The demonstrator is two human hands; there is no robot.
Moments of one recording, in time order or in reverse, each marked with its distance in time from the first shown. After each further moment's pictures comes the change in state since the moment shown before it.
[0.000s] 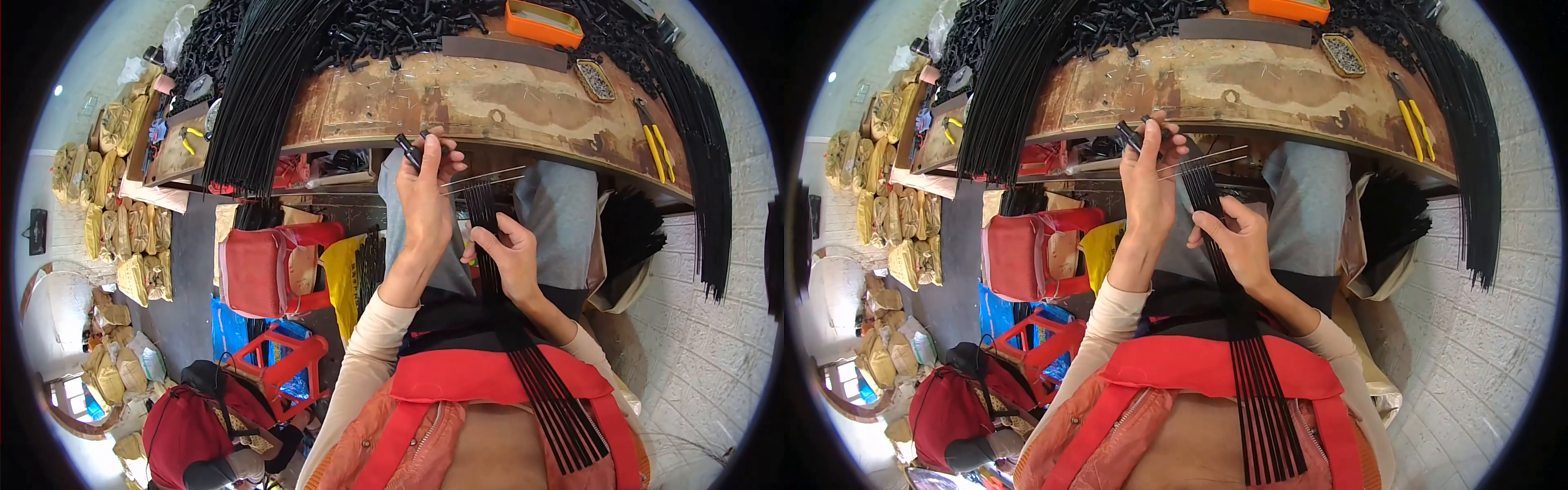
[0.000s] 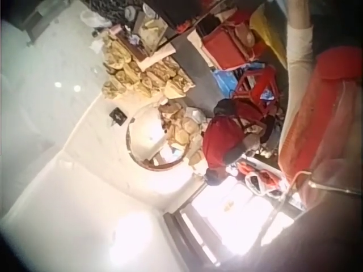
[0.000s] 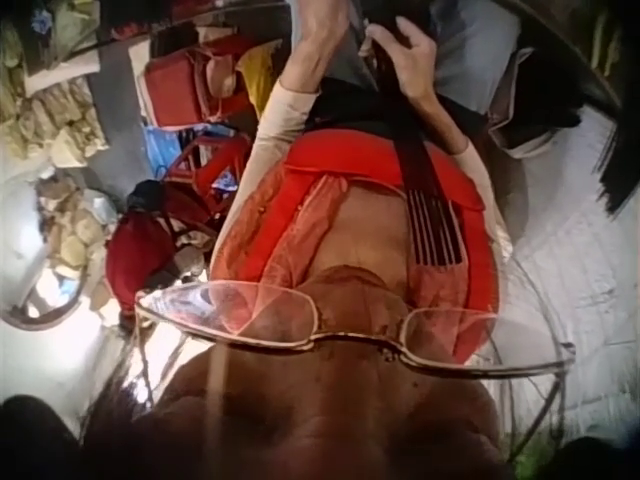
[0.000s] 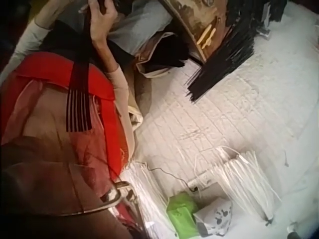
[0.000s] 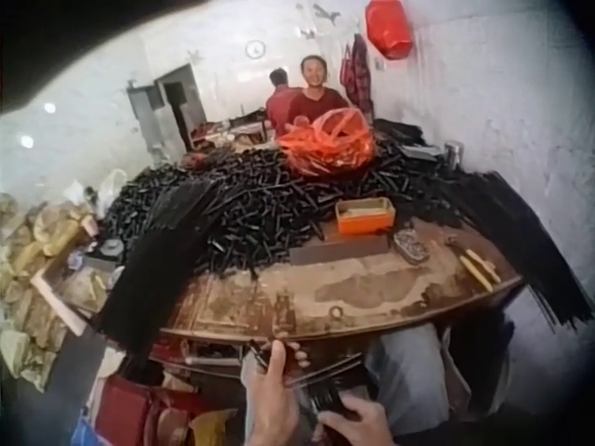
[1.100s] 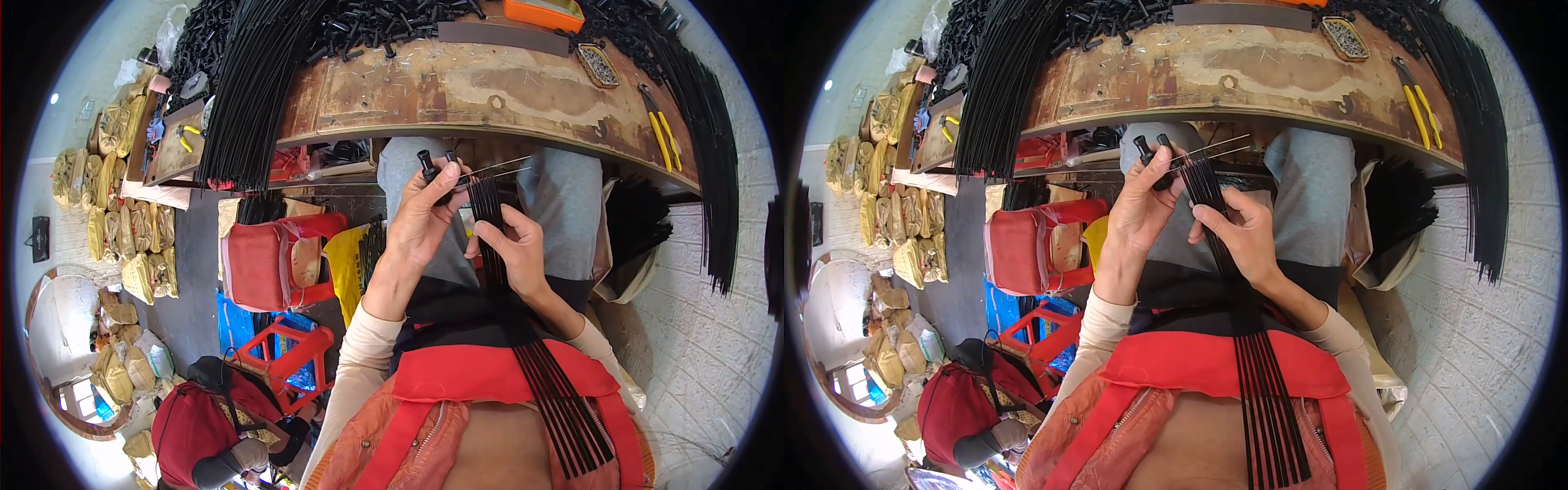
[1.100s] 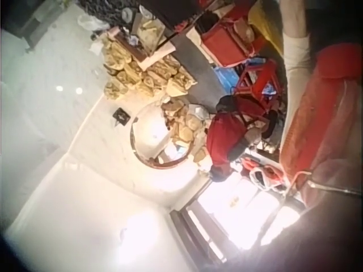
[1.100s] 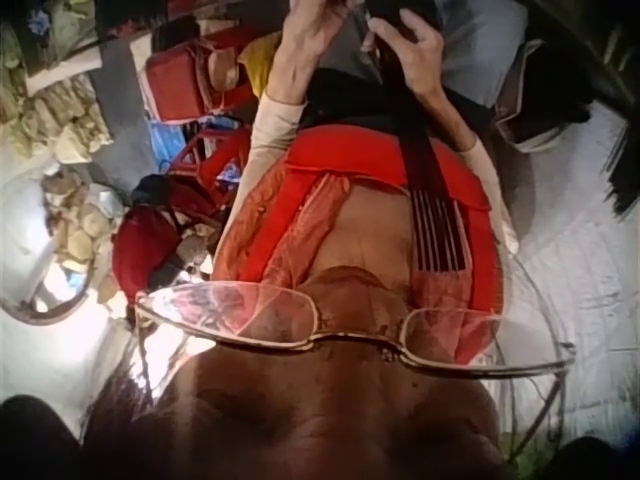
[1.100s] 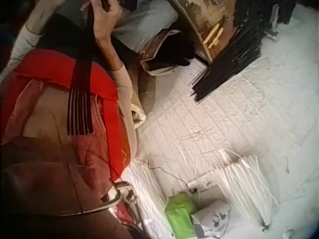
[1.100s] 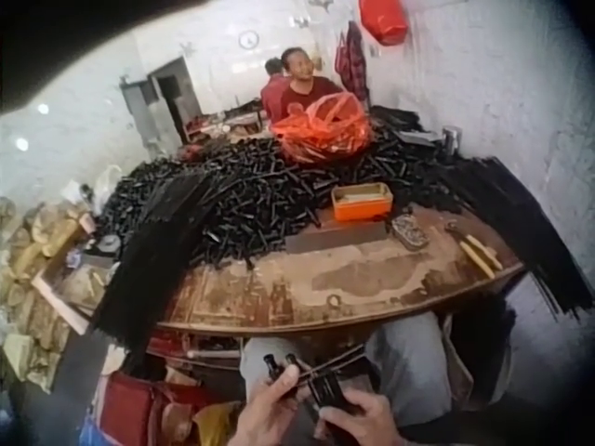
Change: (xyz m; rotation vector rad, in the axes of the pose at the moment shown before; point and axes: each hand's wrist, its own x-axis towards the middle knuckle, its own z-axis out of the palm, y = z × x) left_hand -0.029 0.018 -0.020 -0.100 -0.118 -0.407; right_hand -0.005 -0.003 -0.006 0.019 -0.033 0.005
